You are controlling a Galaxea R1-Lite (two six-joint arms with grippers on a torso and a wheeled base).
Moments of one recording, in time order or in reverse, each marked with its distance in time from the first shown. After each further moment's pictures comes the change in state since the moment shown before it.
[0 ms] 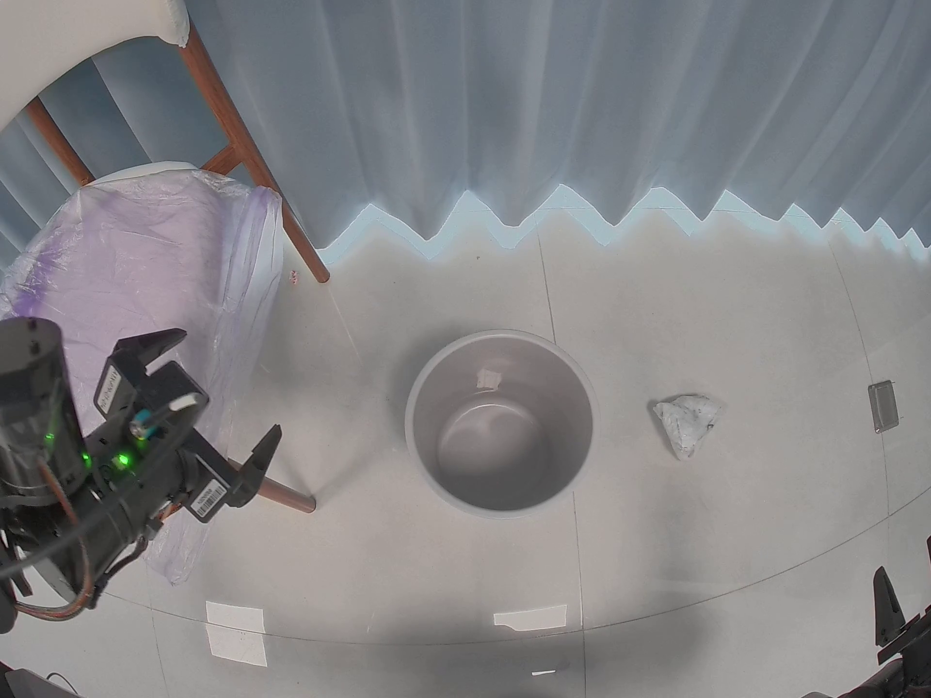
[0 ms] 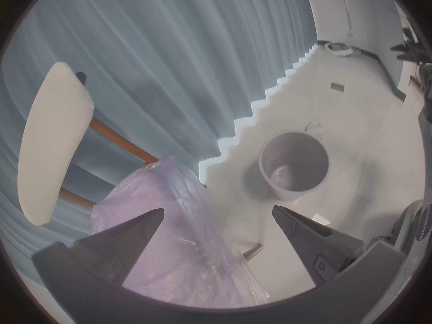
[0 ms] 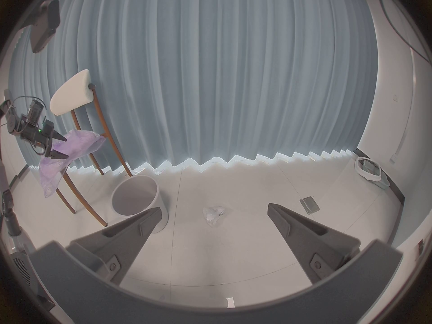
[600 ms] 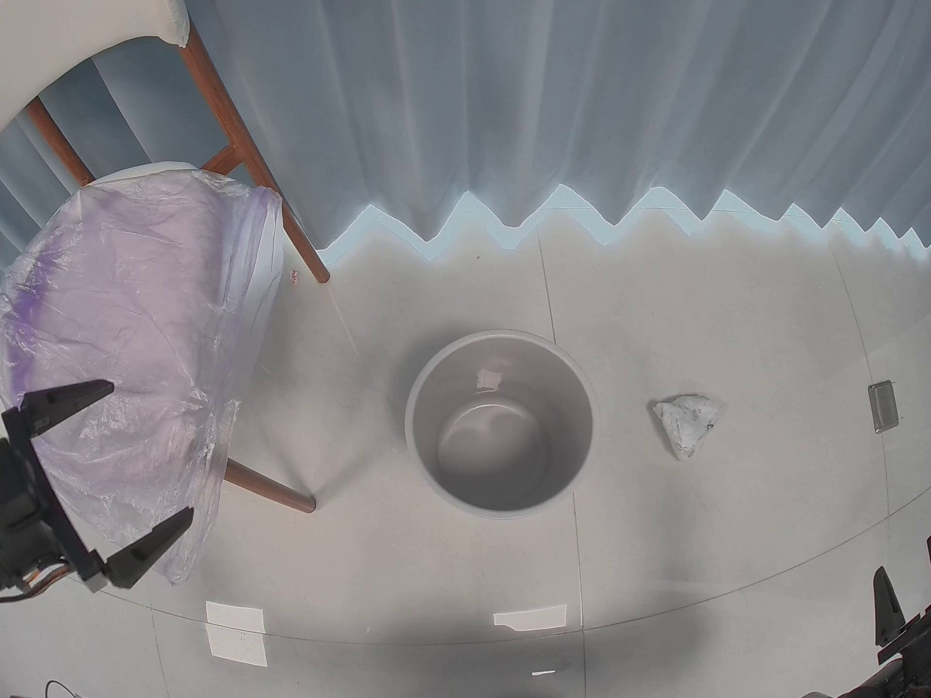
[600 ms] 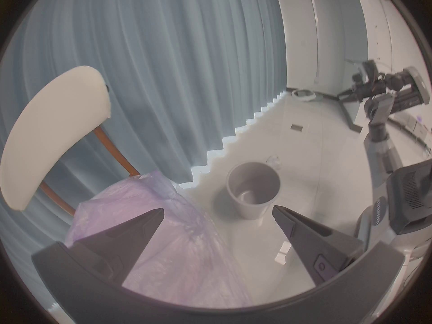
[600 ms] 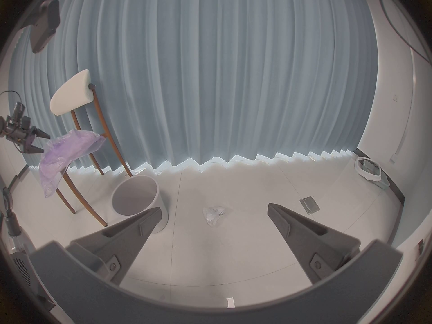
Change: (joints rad) left arm 0.378 -0.429 0.124 0.215 -0.749 0.011; right arm 0.000 0.000 0.000 0.000 0.000 0.001
